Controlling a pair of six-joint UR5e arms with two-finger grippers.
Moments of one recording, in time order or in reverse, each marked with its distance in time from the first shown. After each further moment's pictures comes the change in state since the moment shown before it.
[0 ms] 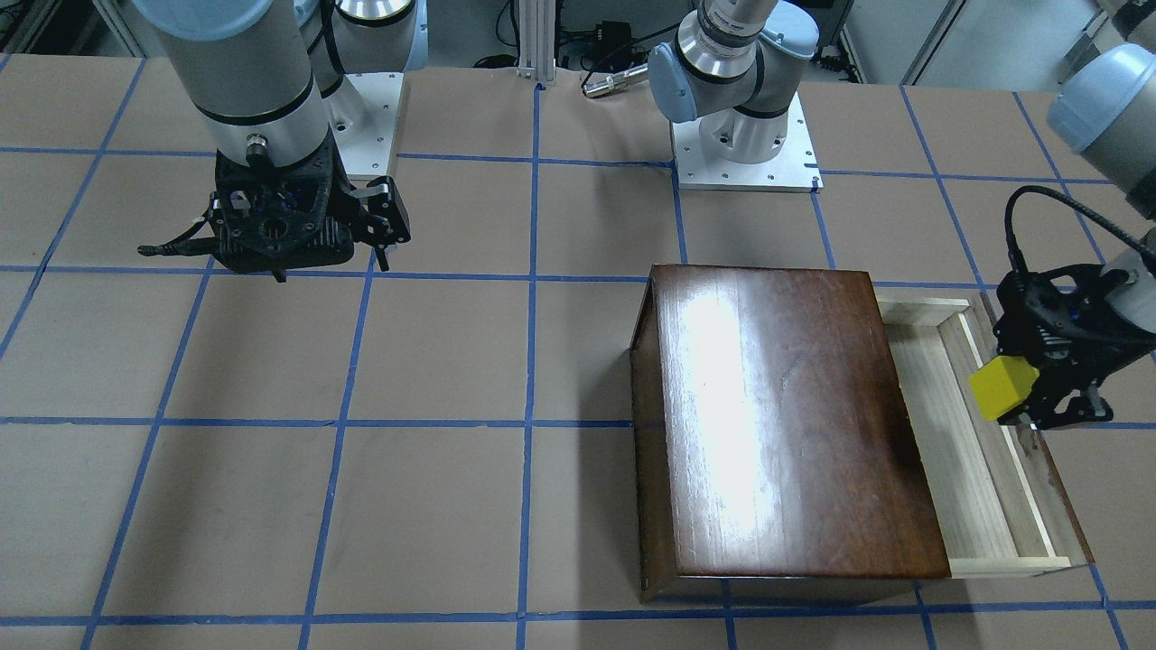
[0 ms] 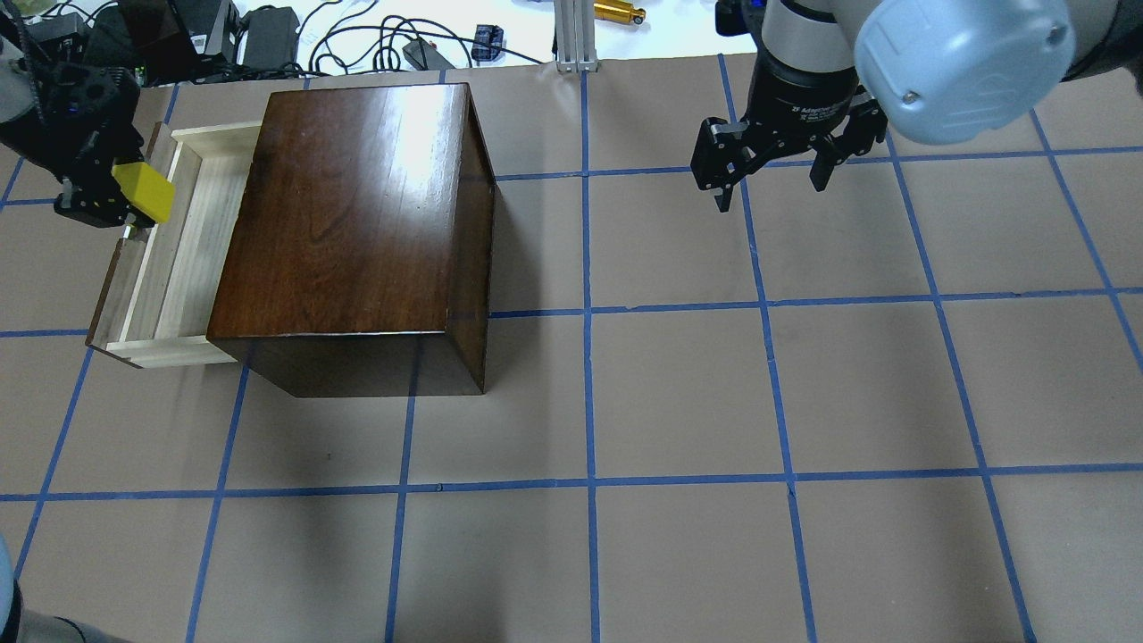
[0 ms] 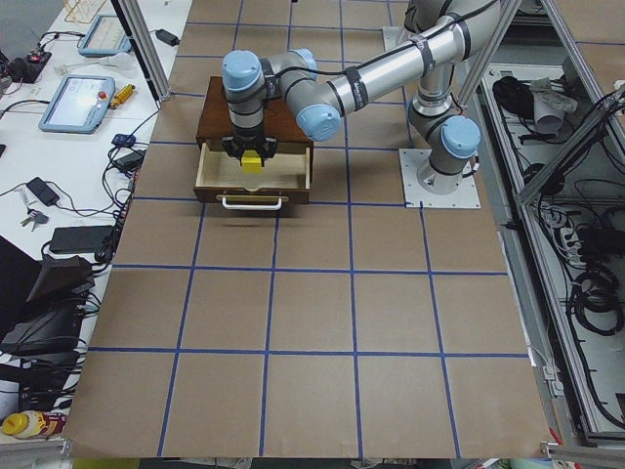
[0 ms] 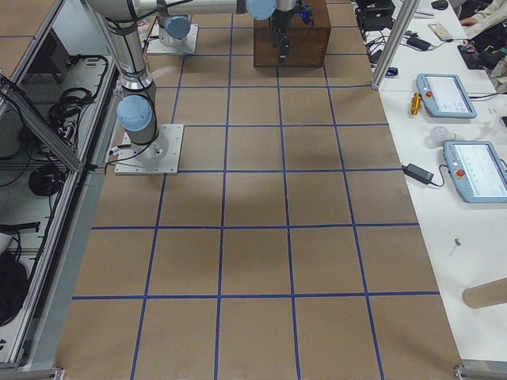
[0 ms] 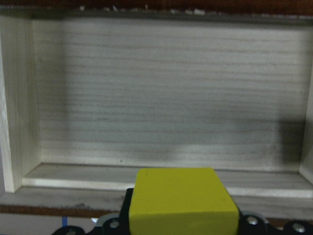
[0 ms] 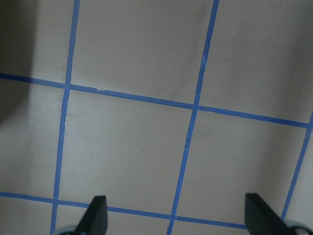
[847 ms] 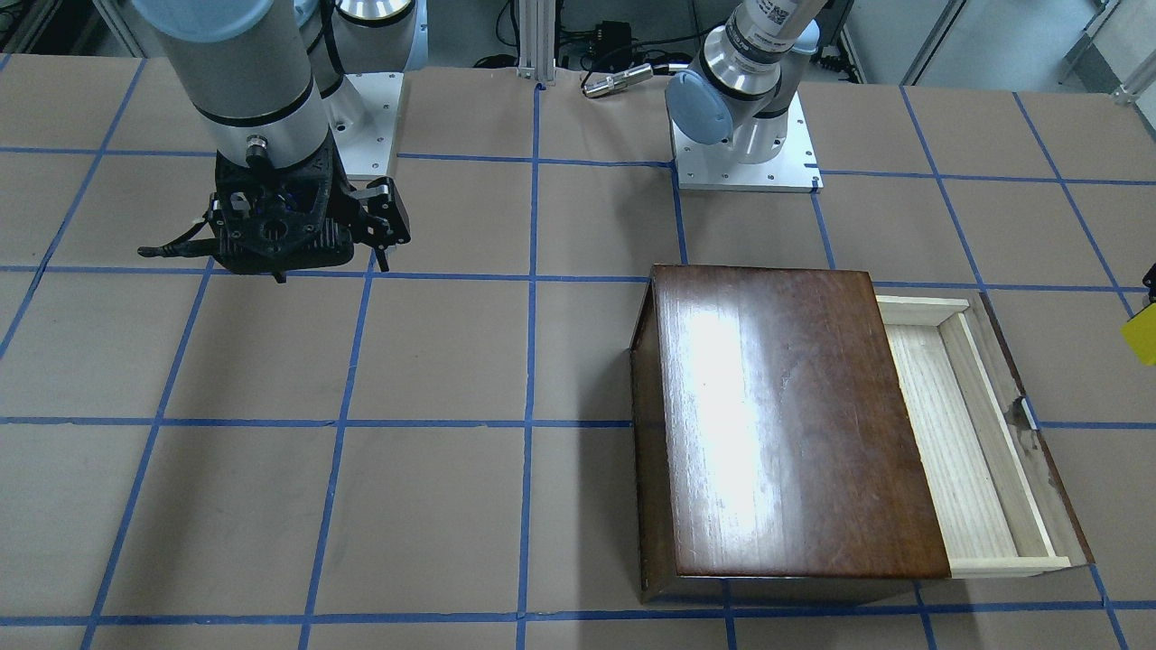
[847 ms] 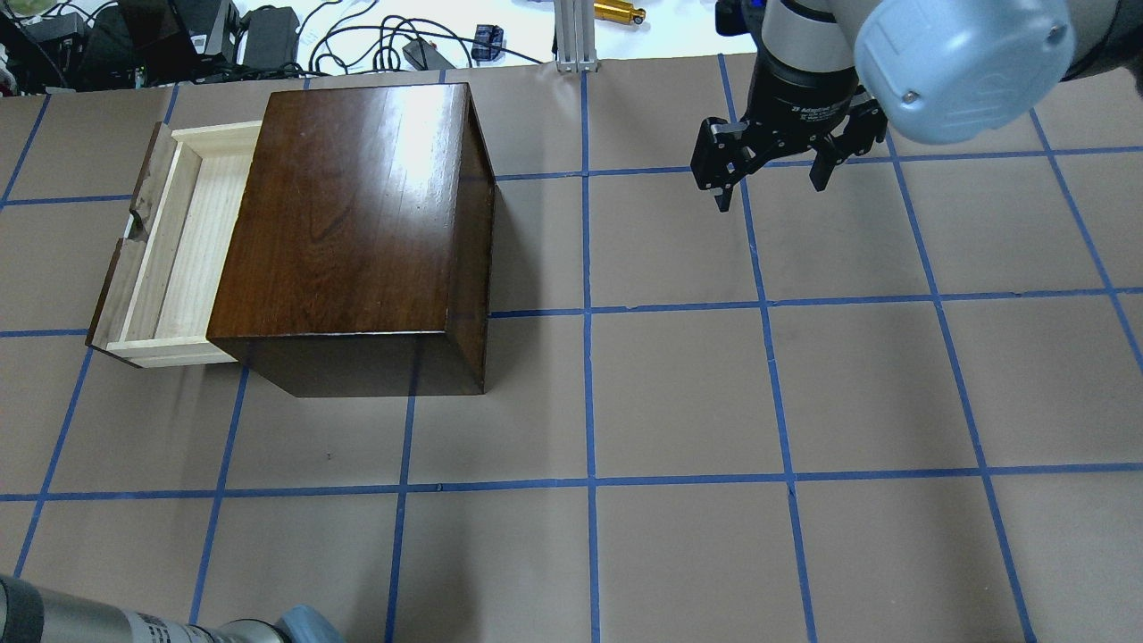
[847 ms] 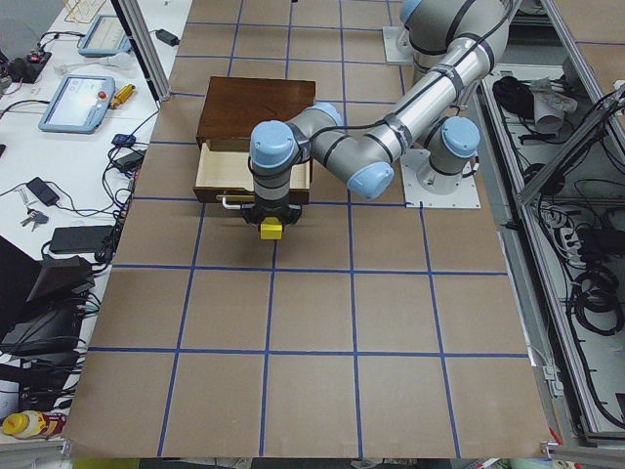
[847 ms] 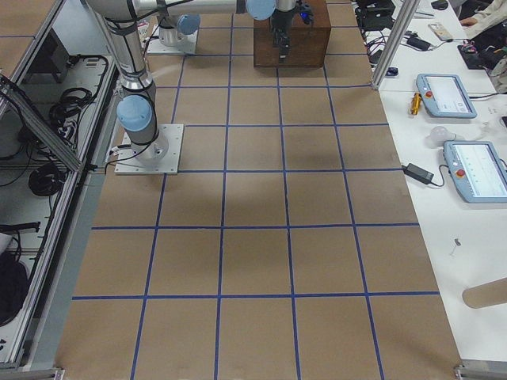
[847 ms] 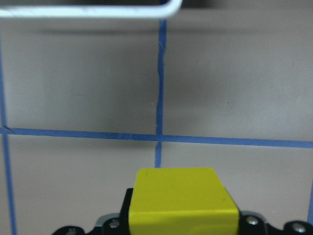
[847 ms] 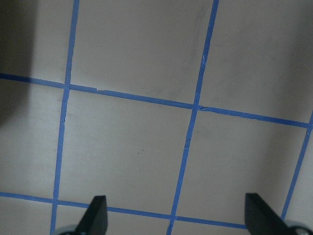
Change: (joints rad) left arm 0.321 0.020 0.016 0.034 0.006 0.279; right arm 0.000 0.000 0.000 0.000 0.000 0.000
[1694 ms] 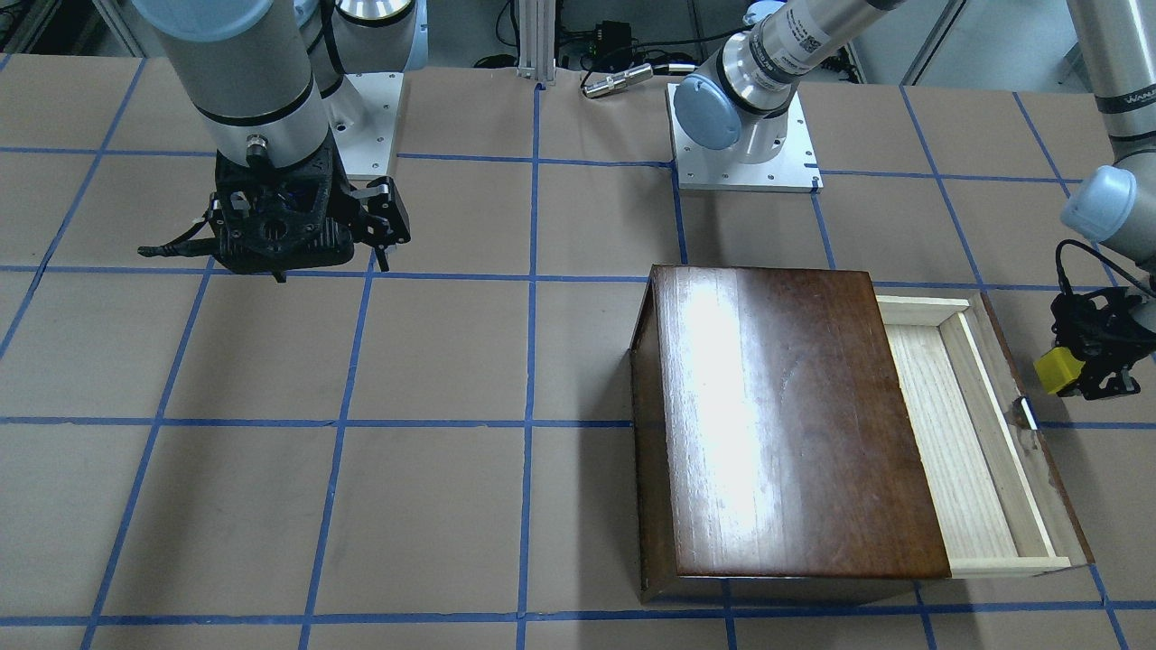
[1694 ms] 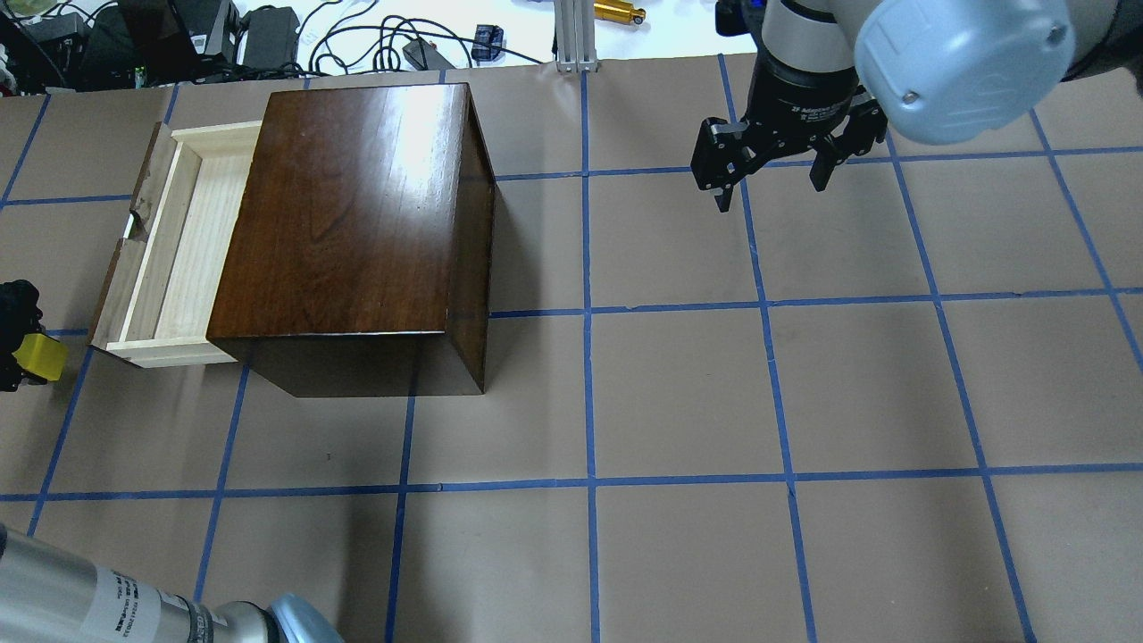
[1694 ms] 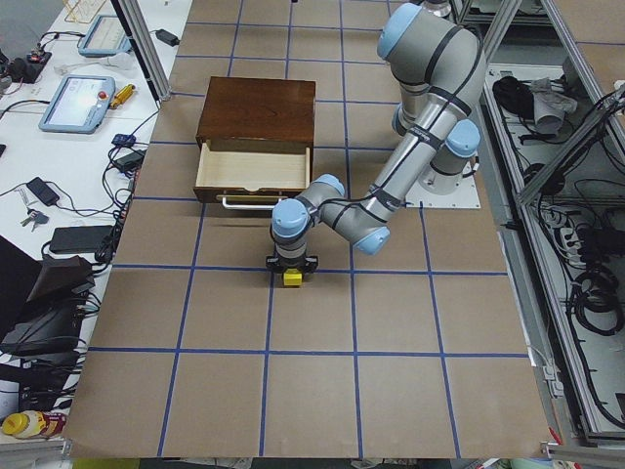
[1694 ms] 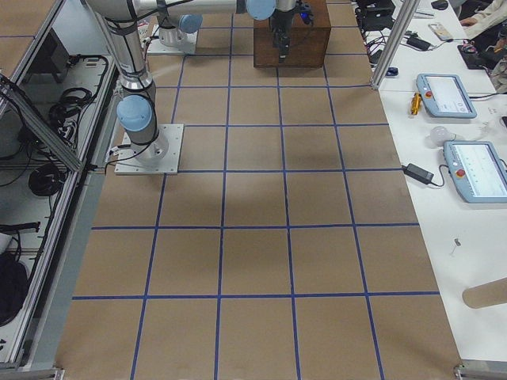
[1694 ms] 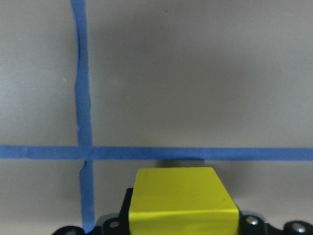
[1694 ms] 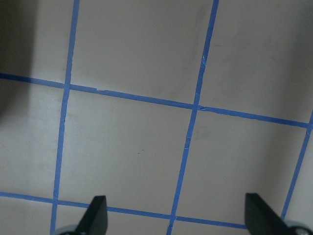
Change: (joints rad) left arm 0.101 -0.193 -0.252 0.411 0.087 0.139; right arm 0.000 0.000 0.000 0.000 0.000 0.000
